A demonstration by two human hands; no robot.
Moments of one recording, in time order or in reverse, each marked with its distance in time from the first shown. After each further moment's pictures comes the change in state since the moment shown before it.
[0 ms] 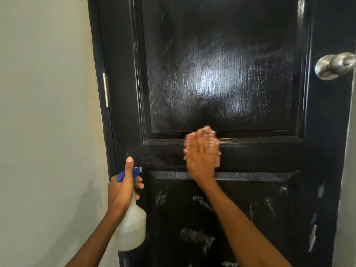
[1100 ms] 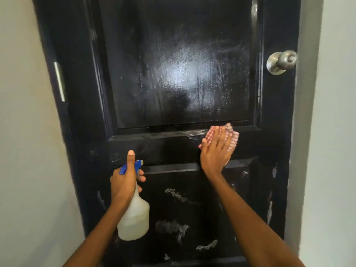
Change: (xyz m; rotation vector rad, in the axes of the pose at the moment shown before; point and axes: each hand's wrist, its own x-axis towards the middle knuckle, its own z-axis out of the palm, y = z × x) left_hand -0.022 0.001 0.081 0.017 -0.139 0.006; right_hand -0.026 0.123 -0.047 0.077 -0.030 0.533
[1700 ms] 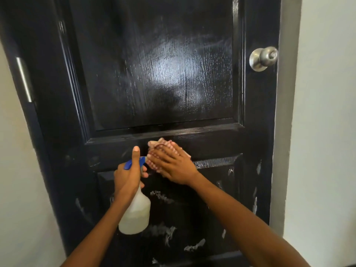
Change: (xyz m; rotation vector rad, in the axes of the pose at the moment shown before) left_hand 0.009 0.003 0.059 0.078 -0.065 0.055; right_hand -0.018 -0.006 0.024 -0.263 -0.244 -1.123
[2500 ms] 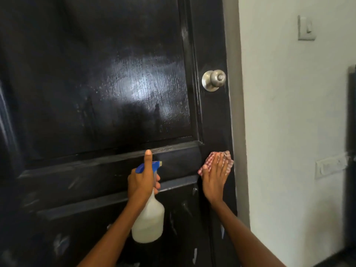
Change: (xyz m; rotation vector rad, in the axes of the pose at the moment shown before) left_hand -0.022 0.065 0.148 -0.211 -0.250 -0.077; right_hand -0.170 0.125 -0.019 0.330 0.252 1.256
